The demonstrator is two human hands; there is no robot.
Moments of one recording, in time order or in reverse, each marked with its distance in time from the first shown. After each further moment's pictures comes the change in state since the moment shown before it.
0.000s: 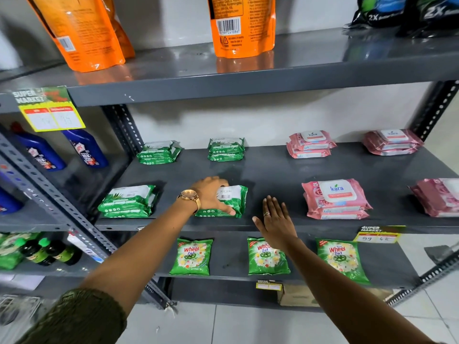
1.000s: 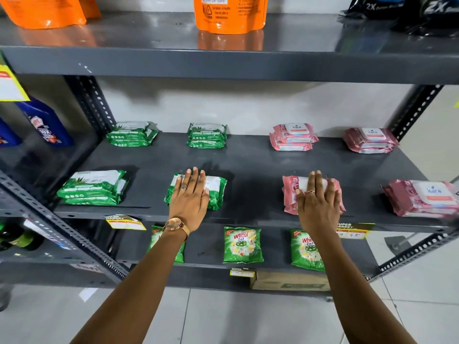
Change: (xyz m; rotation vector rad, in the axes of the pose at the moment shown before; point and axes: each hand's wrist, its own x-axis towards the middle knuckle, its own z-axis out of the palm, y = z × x) left_hand -0.013 0.022 0.086 0.006 0.446 -0.150; right_hand -0.036 0.095 -0.074 -0.071 0.336 0.388
